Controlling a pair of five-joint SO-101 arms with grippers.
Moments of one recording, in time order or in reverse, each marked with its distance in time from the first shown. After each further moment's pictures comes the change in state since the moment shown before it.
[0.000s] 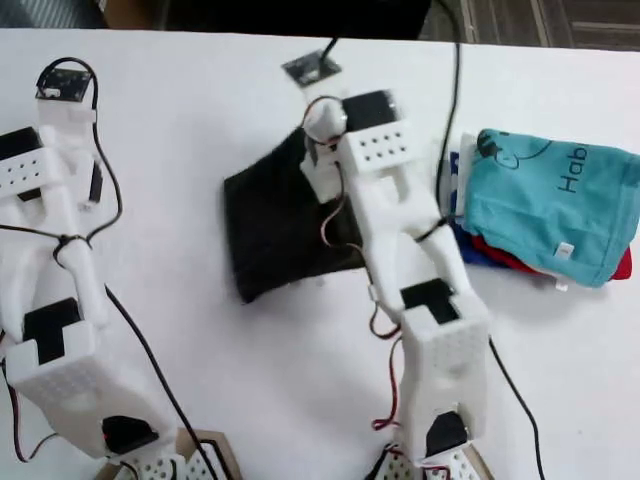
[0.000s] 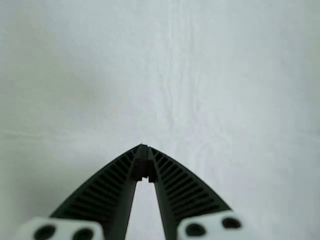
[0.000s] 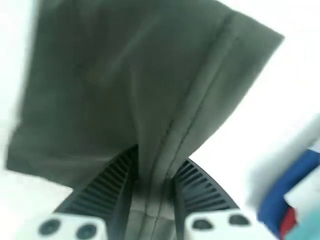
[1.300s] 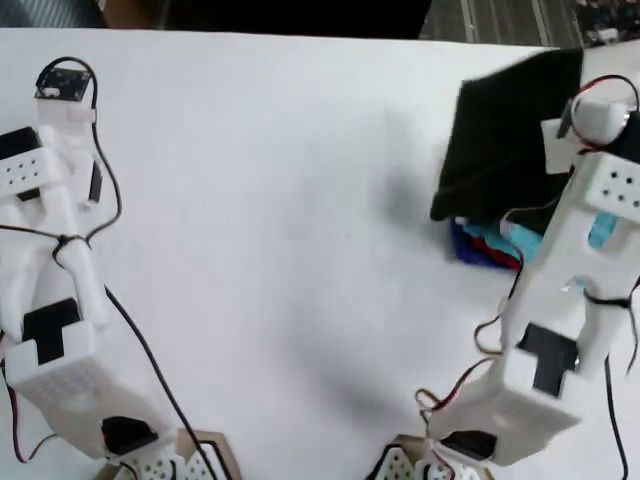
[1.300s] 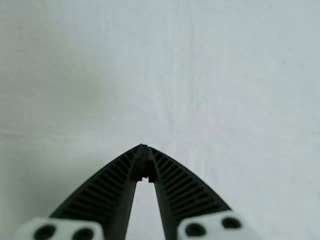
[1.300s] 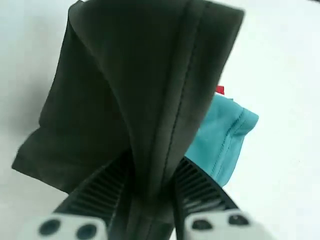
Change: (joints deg) left arm 0.0 0.0 0.0 0.0 0.0; right arm 42.5 -16.8 0.0 -5.5 16.4
